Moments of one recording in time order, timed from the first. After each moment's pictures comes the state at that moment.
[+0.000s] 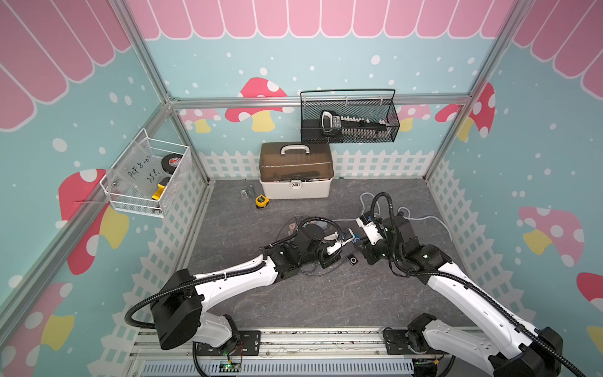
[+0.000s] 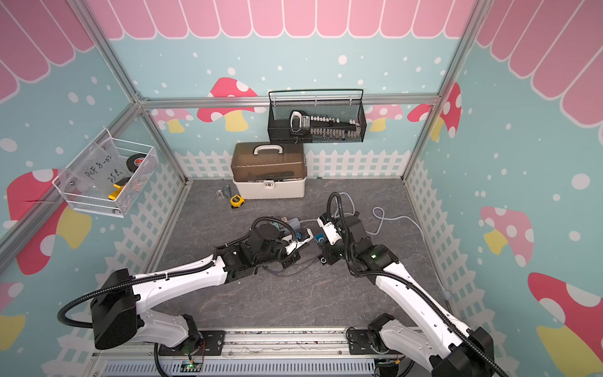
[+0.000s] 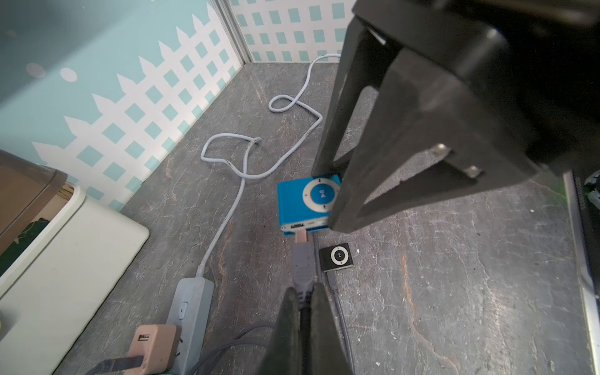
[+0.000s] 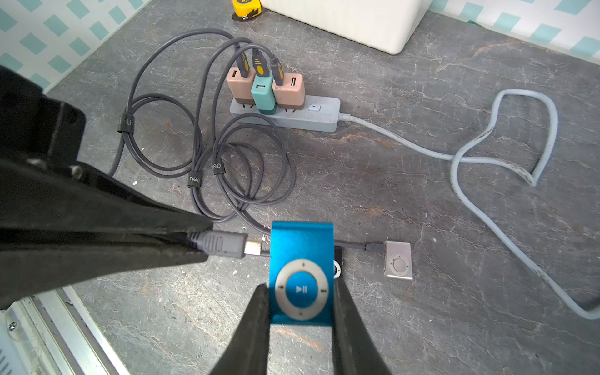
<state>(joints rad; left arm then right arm) -0.93 1.44 0.97 -0.01 0.07 0.31 0.54 1.02 0.88 -0.58 -0.15 0.01</state>
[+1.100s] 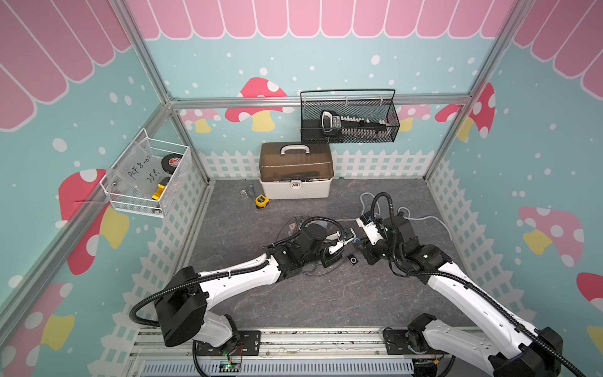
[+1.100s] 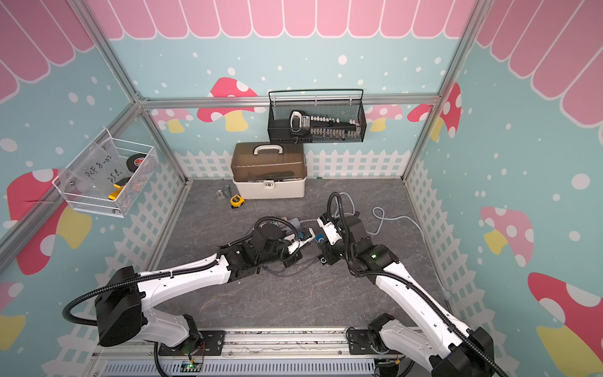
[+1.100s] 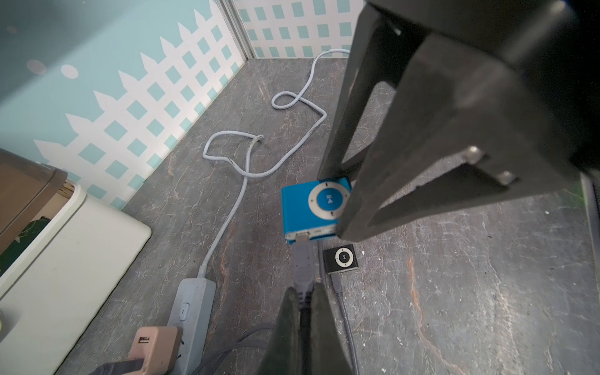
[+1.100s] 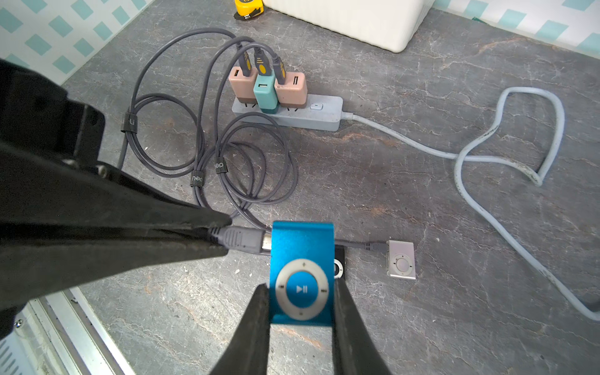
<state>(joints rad) -0.94 1.48 0.99 0.00 0.04 0.31 0.54 1.02 0.88 -0.58 -0.16 0.02</state>
